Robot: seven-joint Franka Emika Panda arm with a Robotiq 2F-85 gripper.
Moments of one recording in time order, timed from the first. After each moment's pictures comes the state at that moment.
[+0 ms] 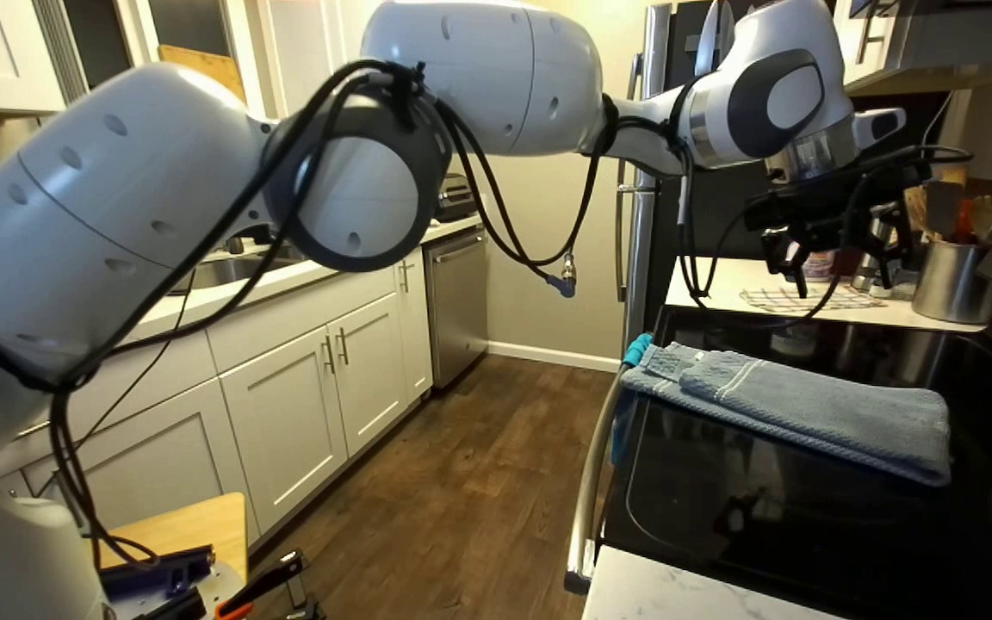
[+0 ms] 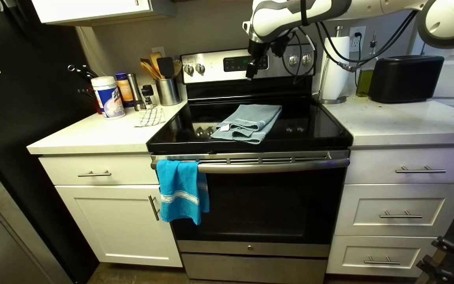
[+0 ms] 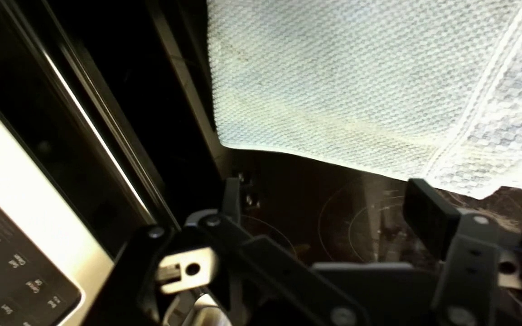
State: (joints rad) arm -0.16 0.89 0.06 -0.76 -0.20 2.09 -0.46
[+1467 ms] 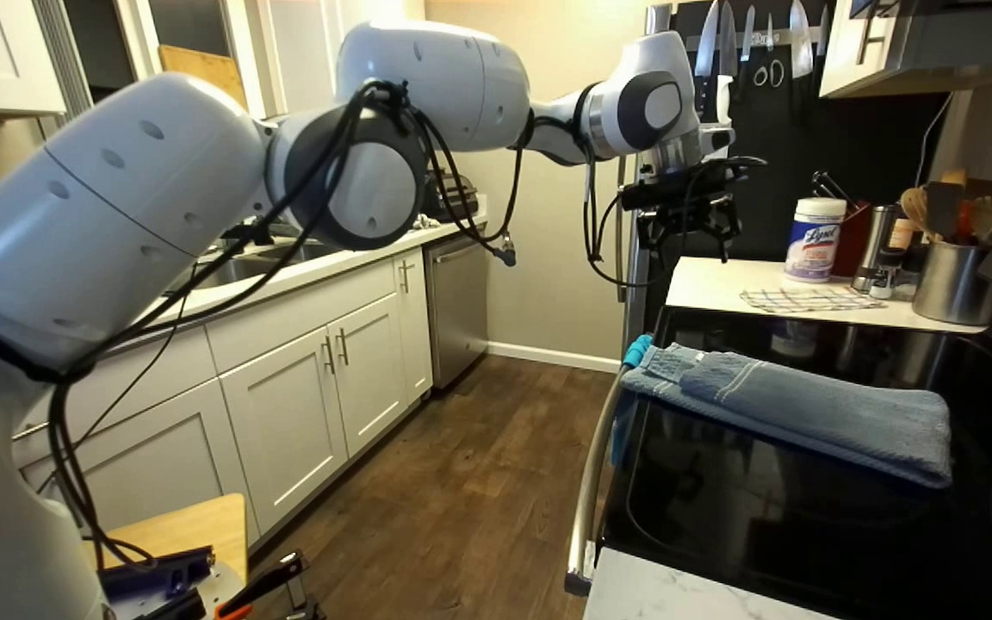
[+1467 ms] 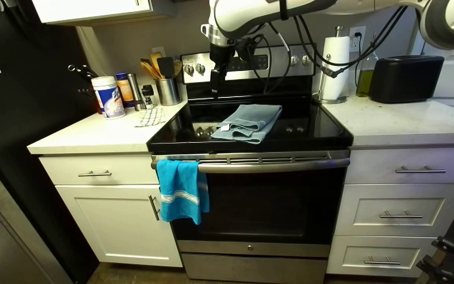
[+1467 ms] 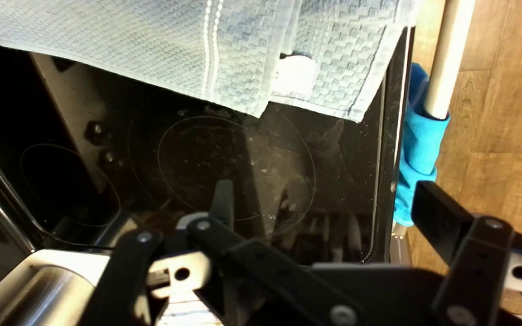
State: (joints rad) arm 0.07 0.88 0.09 -0.75 -0.20 1.97 -0.37
